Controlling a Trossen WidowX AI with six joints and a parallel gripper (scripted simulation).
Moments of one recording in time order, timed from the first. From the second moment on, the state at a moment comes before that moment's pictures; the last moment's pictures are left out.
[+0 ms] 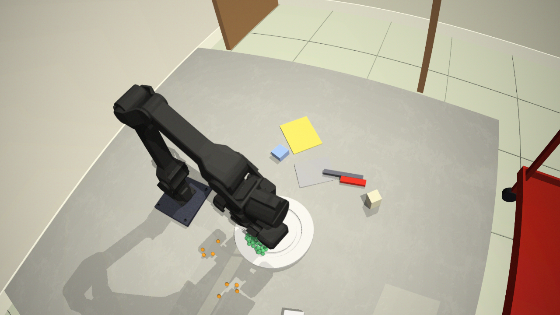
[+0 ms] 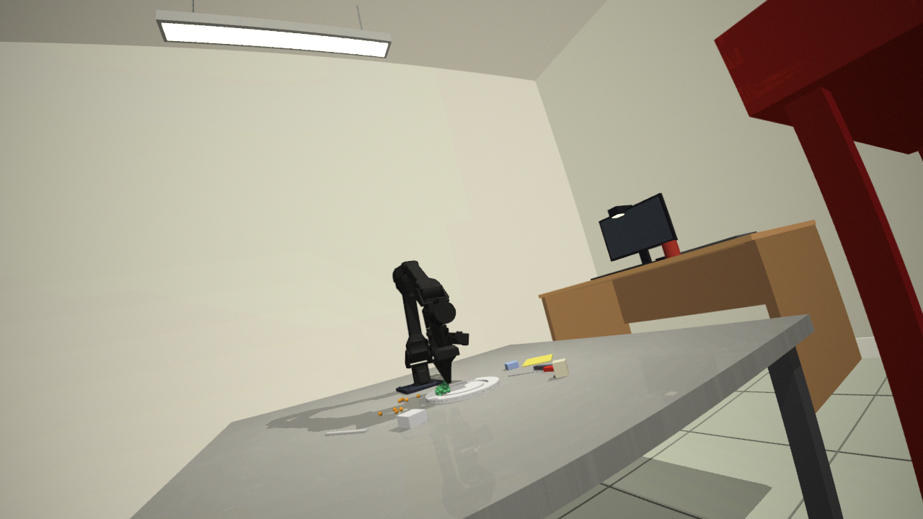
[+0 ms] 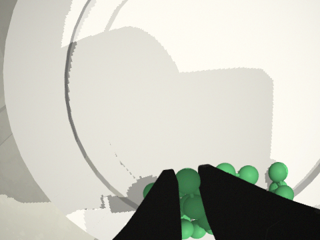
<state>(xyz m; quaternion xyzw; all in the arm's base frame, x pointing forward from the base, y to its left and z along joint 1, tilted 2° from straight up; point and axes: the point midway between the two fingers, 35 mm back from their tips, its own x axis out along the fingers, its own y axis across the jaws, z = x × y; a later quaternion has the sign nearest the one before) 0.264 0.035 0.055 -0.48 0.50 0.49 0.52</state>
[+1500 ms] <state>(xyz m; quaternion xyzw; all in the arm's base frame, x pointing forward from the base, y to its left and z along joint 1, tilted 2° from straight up) 0.264 0.035 0.057 -0.47 0.51 0.49 0.53</state>
